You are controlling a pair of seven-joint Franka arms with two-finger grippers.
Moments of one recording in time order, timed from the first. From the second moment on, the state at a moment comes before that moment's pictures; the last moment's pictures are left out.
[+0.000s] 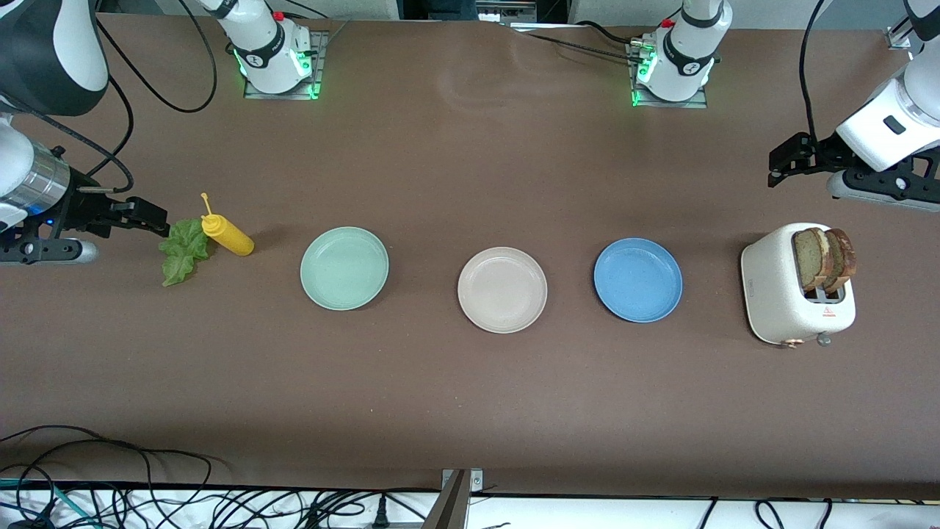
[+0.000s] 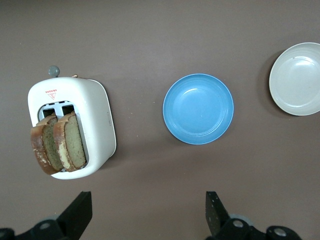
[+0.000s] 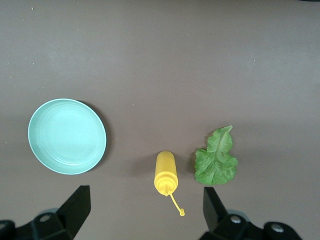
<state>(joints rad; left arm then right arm) 0.11 -0.03 -0.16 -1.69 0.00 1.62 0.12 0.05 0.16 -0.03 -1.60 0.00 1.73 0.00</state>
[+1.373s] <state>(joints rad) 0.19 0.05 -0.16 -1.68 0.00 1.62 0.12 0.05 0.16 -0.03 -1.60 0.00 1.73 0.00</state>
